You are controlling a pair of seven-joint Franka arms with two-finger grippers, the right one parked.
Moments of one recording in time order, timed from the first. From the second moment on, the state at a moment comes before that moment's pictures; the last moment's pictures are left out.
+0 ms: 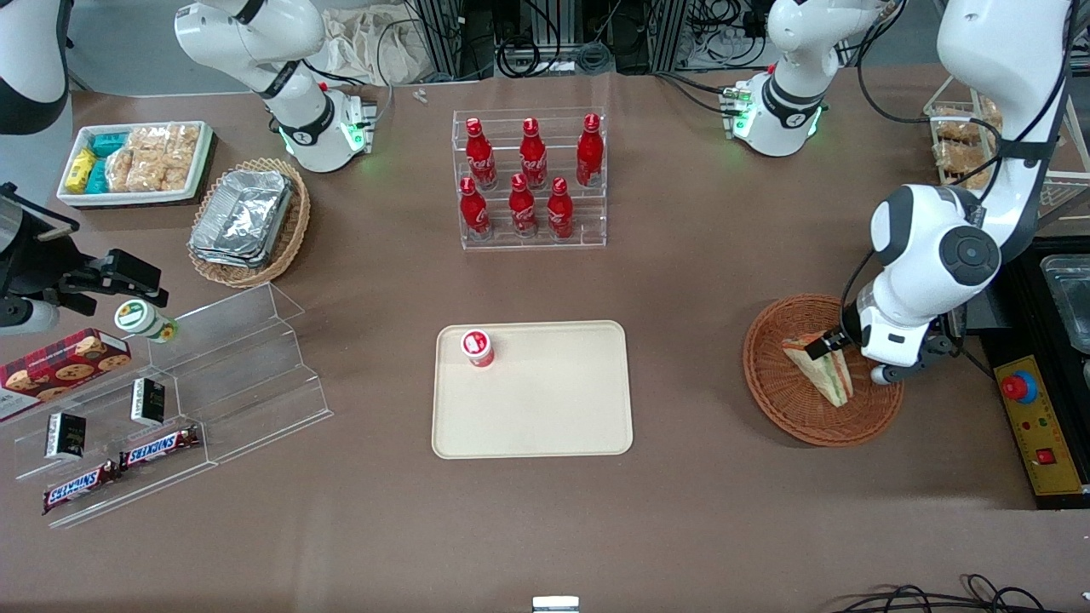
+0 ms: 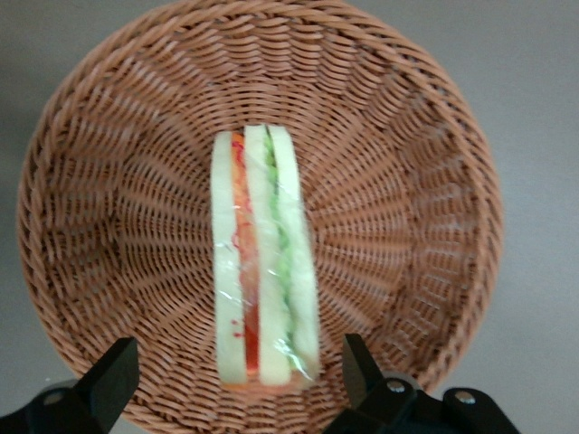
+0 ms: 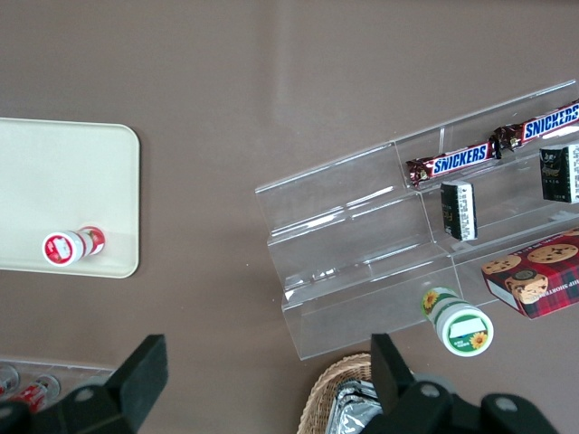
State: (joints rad) arm 0.39 0.26 -0.43 -2.17 0.14 2.41 -0.61
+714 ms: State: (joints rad) arm 0.39 0.37 -0.40 -2.18 0.17 2.53 -0.61
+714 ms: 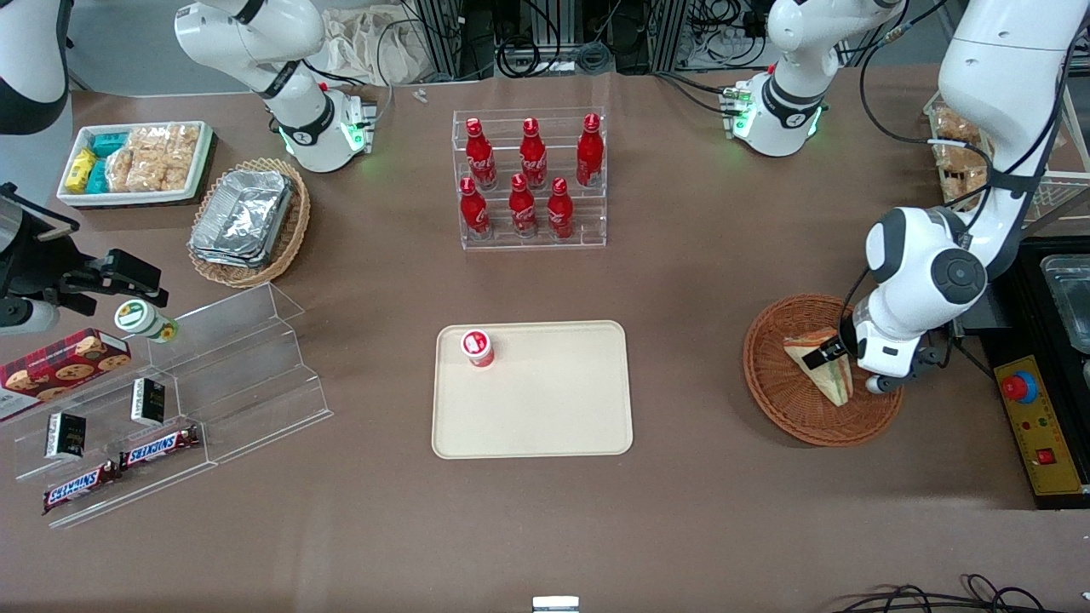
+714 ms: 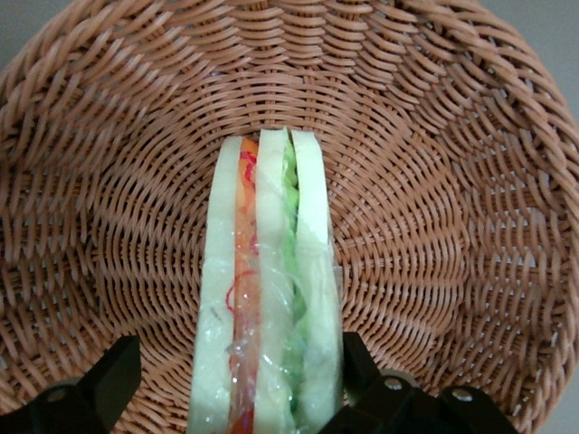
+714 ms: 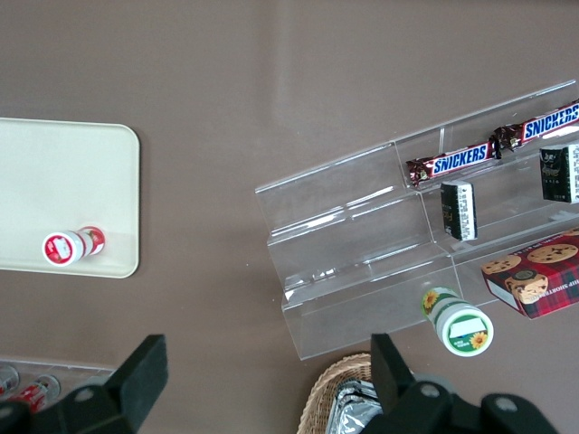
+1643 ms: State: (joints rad) arm 0.39 0.33 -0.40 -2.03 0.19 2.25 -0.48
